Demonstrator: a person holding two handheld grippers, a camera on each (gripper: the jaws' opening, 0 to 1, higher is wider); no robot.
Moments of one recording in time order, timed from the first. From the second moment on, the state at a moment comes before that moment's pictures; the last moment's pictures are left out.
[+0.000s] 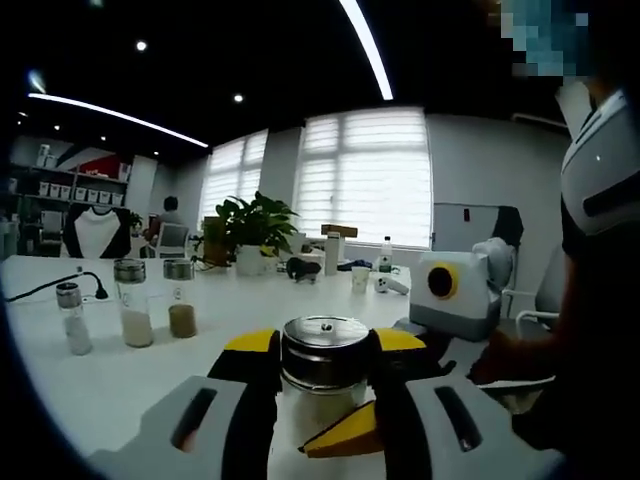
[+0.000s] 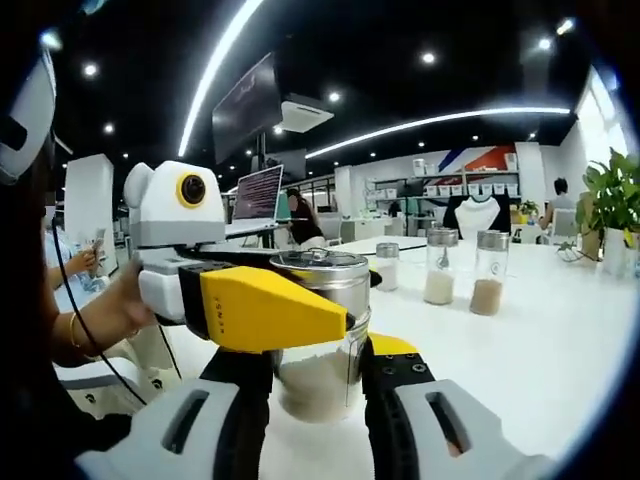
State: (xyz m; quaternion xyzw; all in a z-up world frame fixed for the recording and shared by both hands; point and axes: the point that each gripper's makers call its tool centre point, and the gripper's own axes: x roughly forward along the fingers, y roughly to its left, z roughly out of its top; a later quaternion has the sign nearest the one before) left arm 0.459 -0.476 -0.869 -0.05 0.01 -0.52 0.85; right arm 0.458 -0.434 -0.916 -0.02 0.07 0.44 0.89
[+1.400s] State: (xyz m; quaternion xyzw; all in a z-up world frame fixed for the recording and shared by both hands) left arm 0.482 -0.473 -0.885 -0.06 0.04 -0.35 0.94; right arm 0.474 -0.445 -0.925 -0.08 0.07 0.34 0.93
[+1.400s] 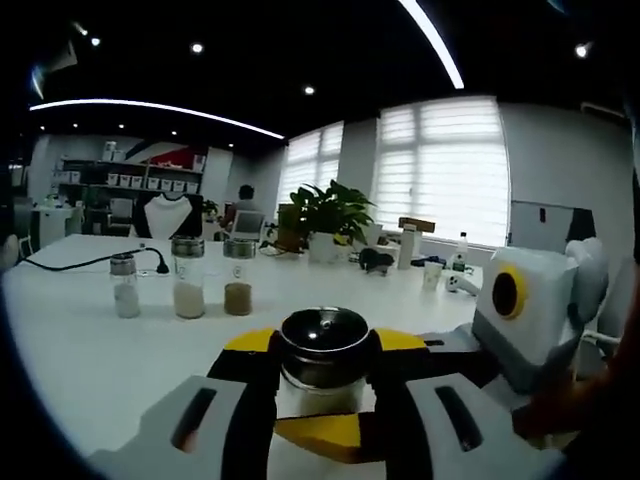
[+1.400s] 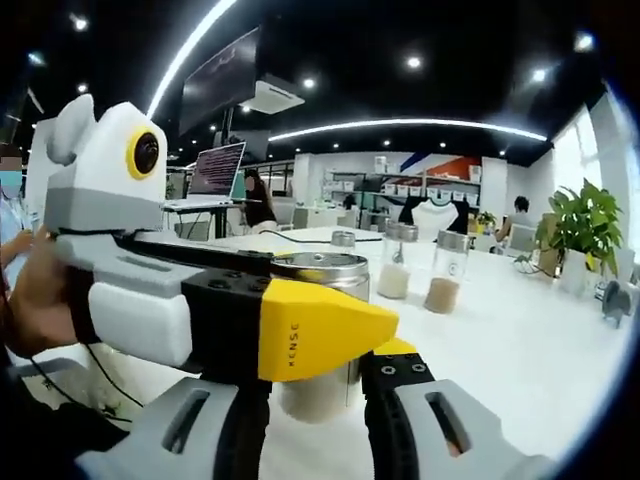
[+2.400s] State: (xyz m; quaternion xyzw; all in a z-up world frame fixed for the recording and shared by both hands) left arm 0.479 -0.468 -0.871 -0.09 0.01 -0.36 0.93; right arm 0.475 -0.445 -0.914 -0.07 0.04 0.35 0.93
